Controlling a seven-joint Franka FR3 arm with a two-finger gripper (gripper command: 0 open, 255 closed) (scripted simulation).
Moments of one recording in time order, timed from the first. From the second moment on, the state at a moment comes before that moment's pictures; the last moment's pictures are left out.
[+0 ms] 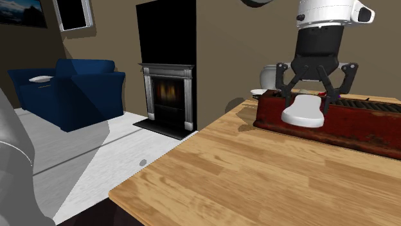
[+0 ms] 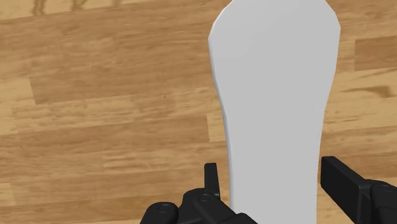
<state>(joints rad) -0.09 -0.03 -0.31 -1.87 -0.03 1.84 -0.55</state>
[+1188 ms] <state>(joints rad) -0.09 0.02 -0.31 -2.06 -0.02 2.08 -0.56</state>
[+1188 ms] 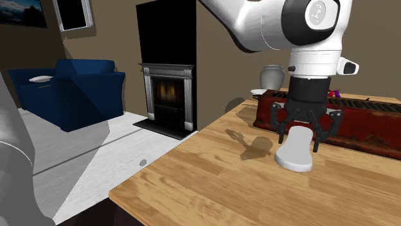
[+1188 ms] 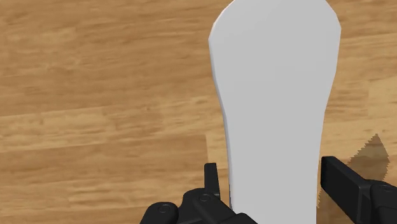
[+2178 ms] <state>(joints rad) -0.10 0.12 -0.31 -2.16 0.02 2.27 -0.59</state>
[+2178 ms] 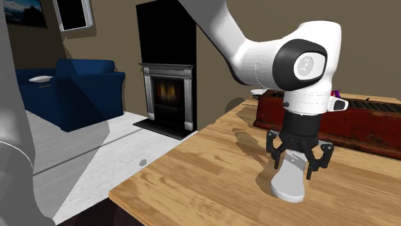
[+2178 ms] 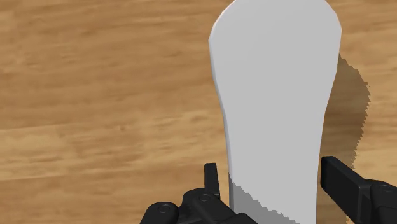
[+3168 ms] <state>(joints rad) -0.10 0.10 -0.32 -2.14 0.01 2.24 -0.58</state>
